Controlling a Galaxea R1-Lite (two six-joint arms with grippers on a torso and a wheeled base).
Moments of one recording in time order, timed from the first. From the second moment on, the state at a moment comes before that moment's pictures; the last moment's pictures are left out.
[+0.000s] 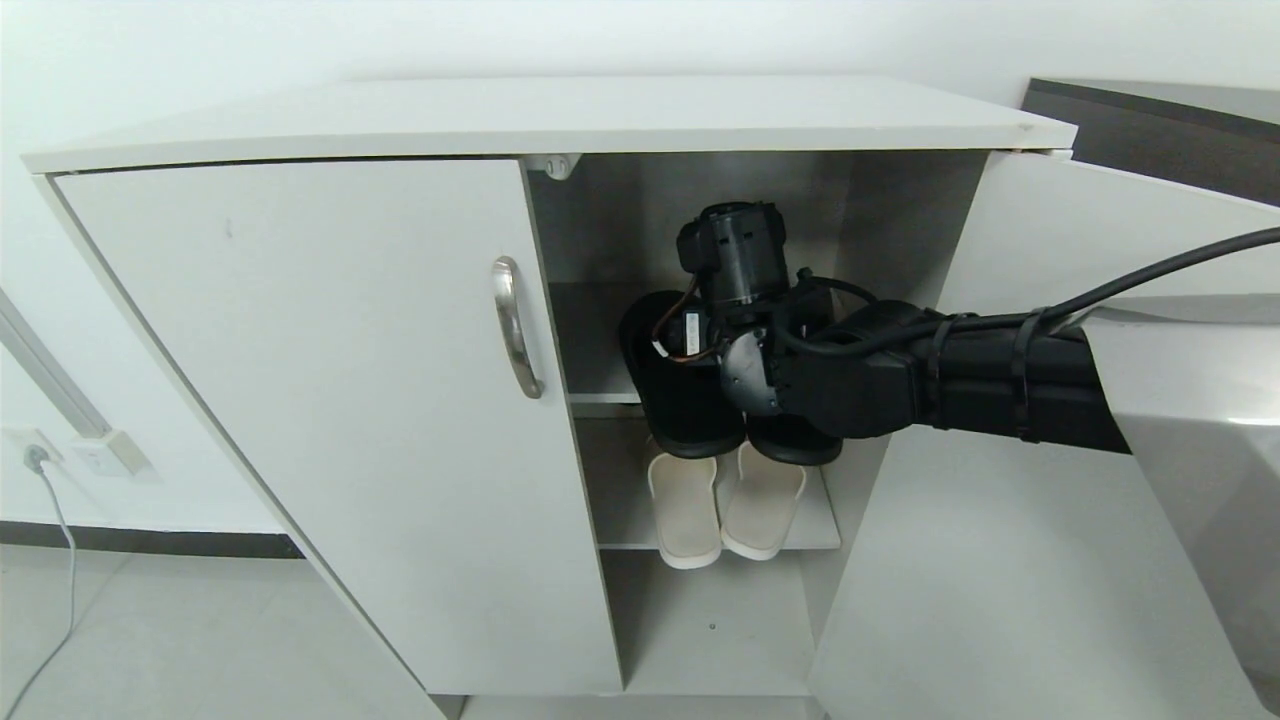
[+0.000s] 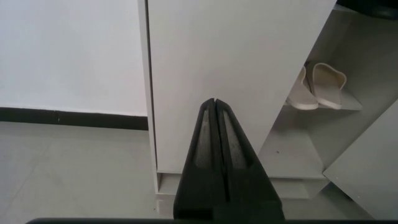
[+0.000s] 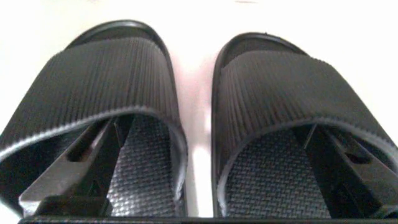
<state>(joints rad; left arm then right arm) 0.00 0.00 0.00 0.00 0.02 -0.10 0.79 2.23 -1.97 0.01 -0.77 0.20</state>
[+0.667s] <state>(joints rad) 0.00 0.00 0.00 0.00 0.02 -0.10 0.89 2.01 -1.56 -0.15 -0.78 0.21</state>
